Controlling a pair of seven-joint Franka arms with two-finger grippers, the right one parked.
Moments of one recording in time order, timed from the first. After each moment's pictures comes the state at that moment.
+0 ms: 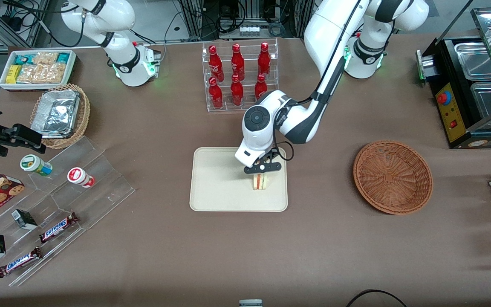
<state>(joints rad) -0.82 0.65 0.05 -1.61 -0.04 2.23 -0.87</state>
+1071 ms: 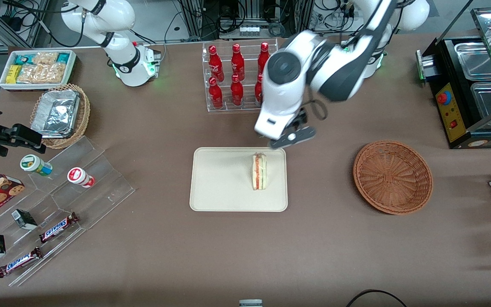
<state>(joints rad) -0.75 0.26 0.07 -1.57 -0.03 1.72 -0.98</state>
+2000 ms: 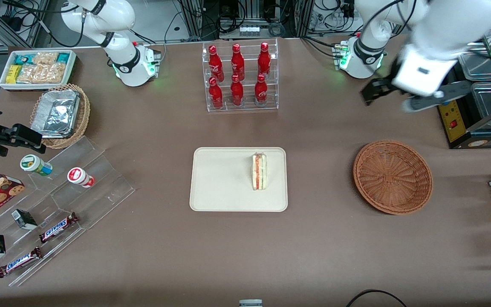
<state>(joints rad) -0.36 -0.07 0.08 -1.57 -0.02 1.38 -0.55</state>
